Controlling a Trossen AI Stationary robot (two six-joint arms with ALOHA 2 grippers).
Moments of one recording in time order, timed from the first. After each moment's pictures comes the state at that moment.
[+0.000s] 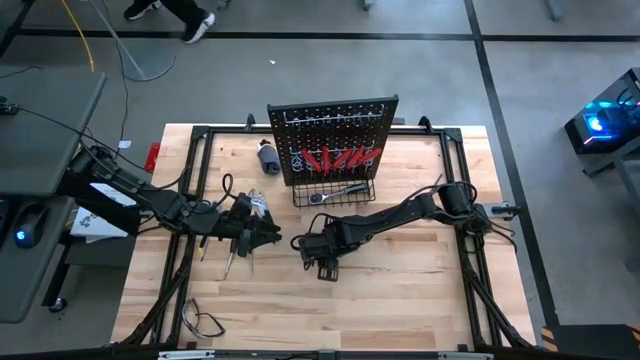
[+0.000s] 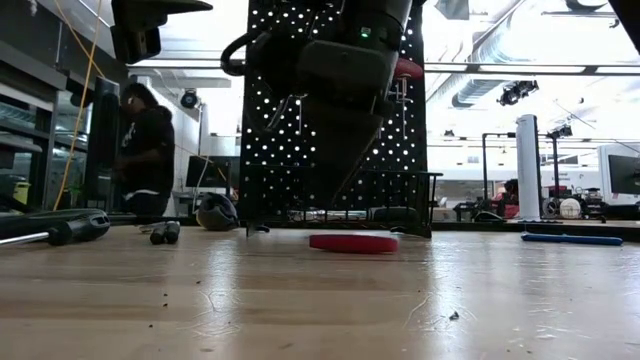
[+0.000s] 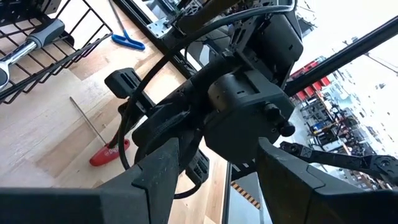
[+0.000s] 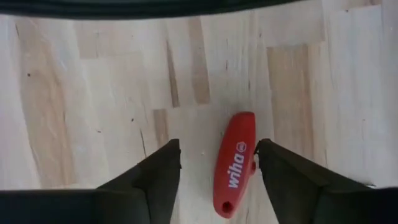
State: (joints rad) left arm -0.44 0.95 0.61 0.08 -0.39 -0.94; right arm 0.23 2.17 1.73 -0.88 0.10 0.33
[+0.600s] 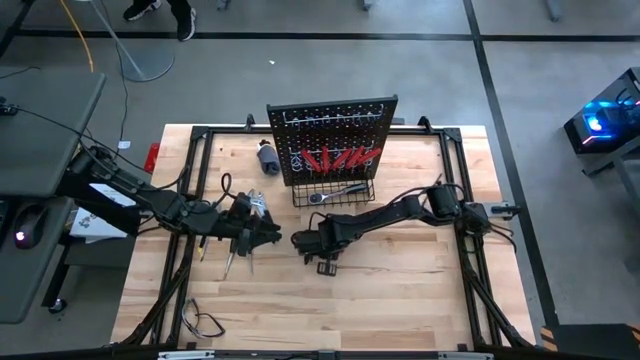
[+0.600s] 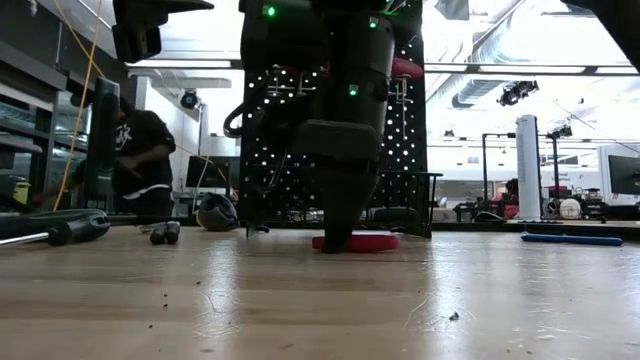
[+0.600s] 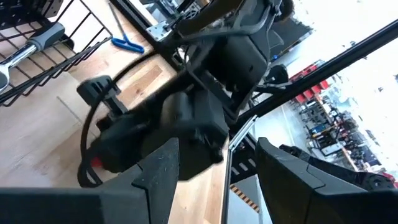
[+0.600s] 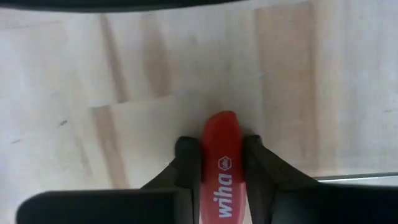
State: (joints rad) left arm -0.44 0.95 0.61 0.10 -0.40 -0.94; right arm 0.21 2.34 1.75 -0.93 0.05 0.34
